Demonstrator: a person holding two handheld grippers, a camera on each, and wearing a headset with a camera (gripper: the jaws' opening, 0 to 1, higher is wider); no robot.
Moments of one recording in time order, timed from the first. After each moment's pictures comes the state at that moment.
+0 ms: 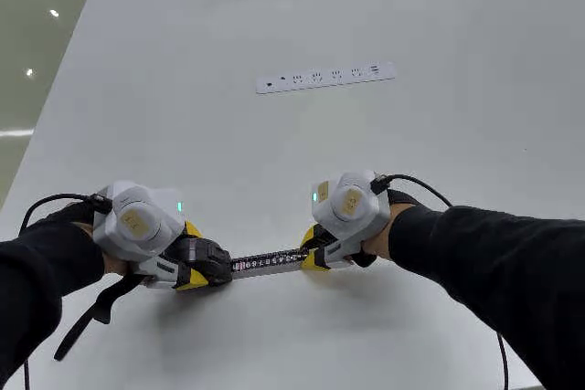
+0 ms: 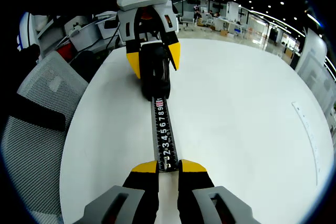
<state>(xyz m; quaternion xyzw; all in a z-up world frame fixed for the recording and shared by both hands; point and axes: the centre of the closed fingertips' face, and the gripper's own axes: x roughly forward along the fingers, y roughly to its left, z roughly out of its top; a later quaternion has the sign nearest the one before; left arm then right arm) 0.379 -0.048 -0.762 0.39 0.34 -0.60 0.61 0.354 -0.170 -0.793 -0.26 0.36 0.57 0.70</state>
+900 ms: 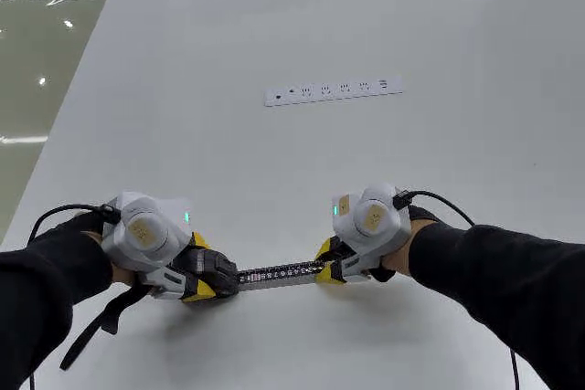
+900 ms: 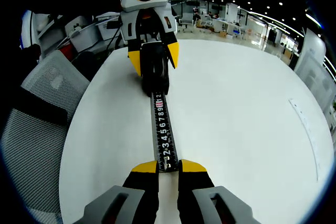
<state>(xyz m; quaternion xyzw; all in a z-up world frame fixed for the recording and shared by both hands) 0.380 -0.049 -0.763 0.38 0.34 -0.61 0.61 0.353 -0.183 -0.794 -0.25 0.35 0.56 0.70</state>
